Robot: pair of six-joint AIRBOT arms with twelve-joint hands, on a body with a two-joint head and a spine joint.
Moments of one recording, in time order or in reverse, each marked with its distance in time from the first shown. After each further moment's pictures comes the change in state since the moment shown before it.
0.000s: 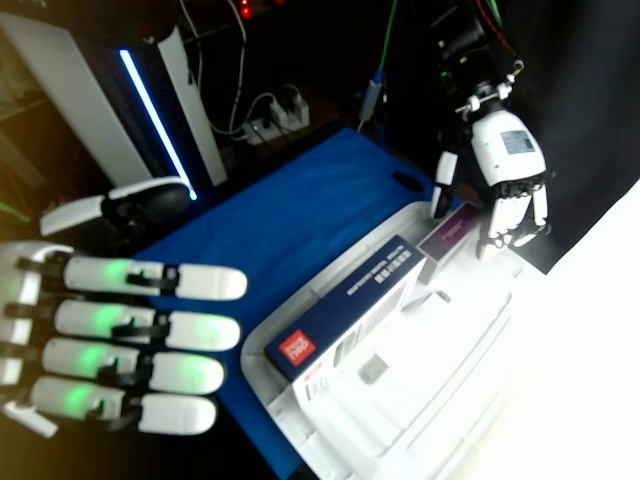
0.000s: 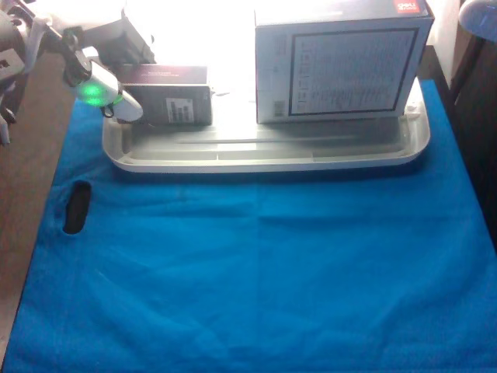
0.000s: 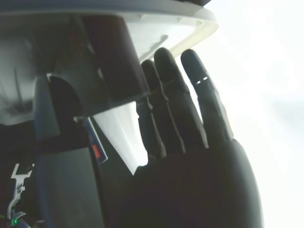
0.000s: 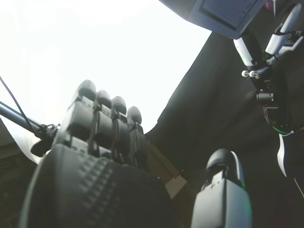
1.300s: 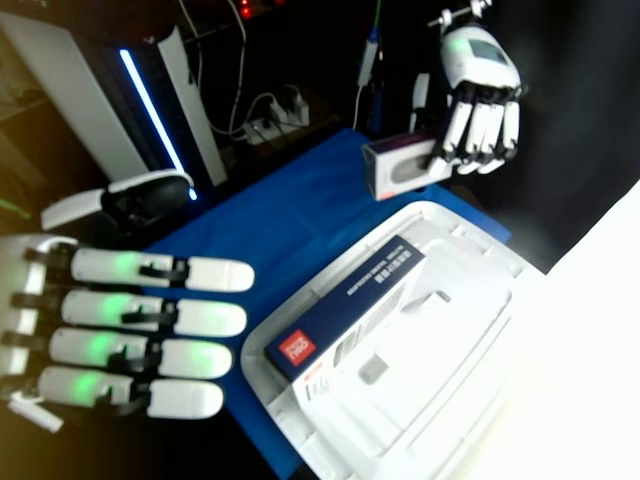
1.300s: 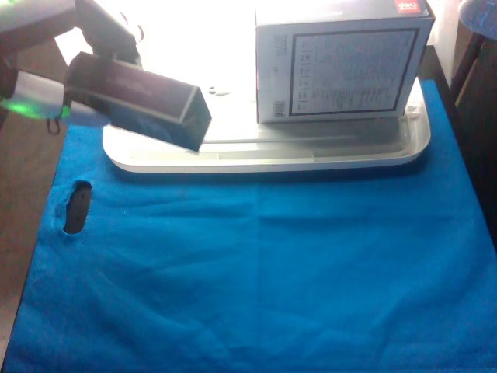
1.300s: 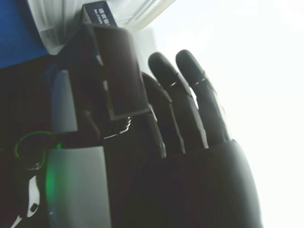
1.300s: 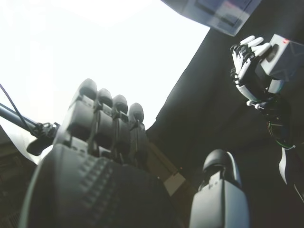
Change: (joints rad) left arm -0.004 0.410 -0.455 0.142 -0.329 -0.039; right arm 0.000 -0.003 -0.005 -0.006 0.011 0.000
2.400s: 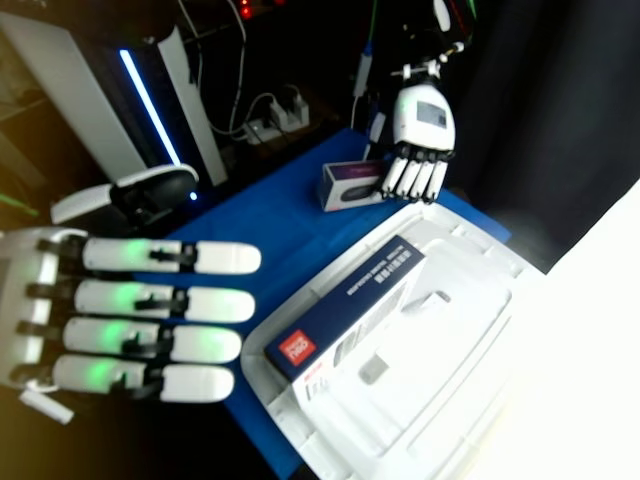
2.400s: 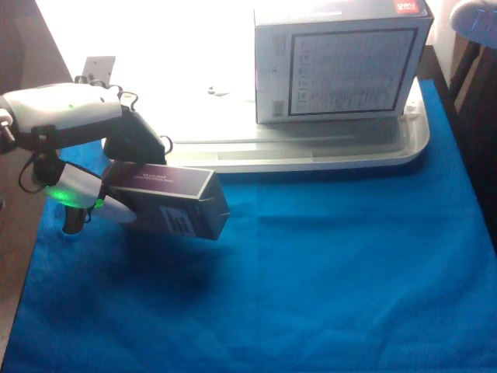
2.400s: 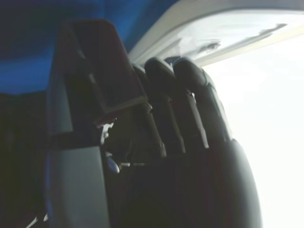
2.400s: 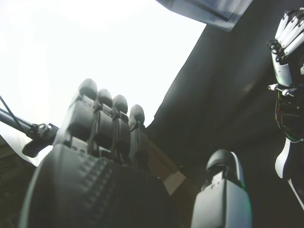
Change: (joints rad) left arm 0.215 -0.135 0.064 -0.026 0.003 -0.084; right arm 0.002 -0.008 -0.010 0.002 0.004 0.002
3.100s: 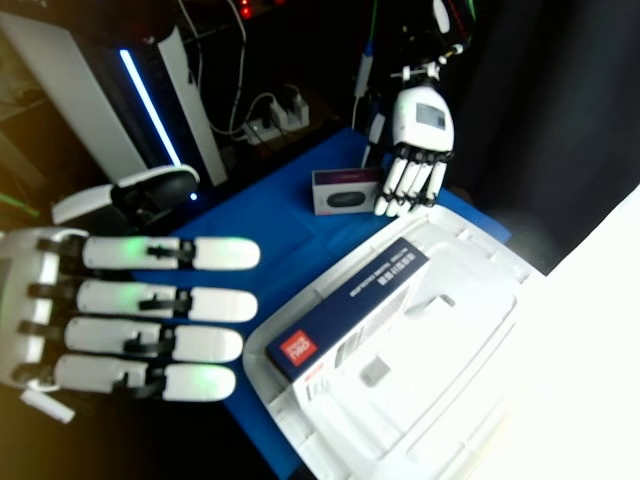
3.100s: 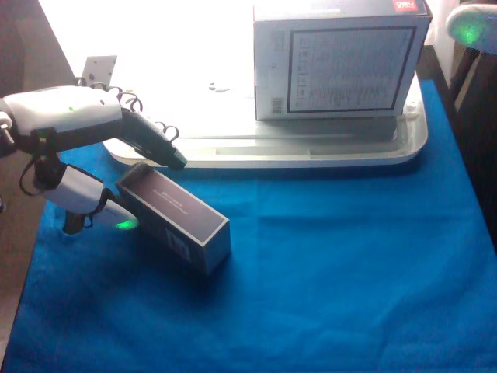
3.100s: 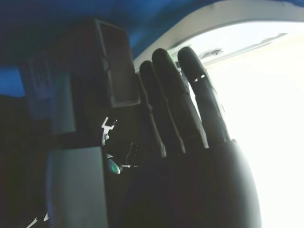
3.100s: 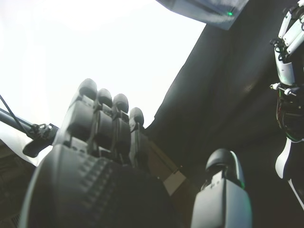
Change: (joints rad) left arm 0.009 -0.001 0.001 -0.005 -0.016 0.000; right arm 0.000 -0.001 0.001 -0.003 0.000 0.000
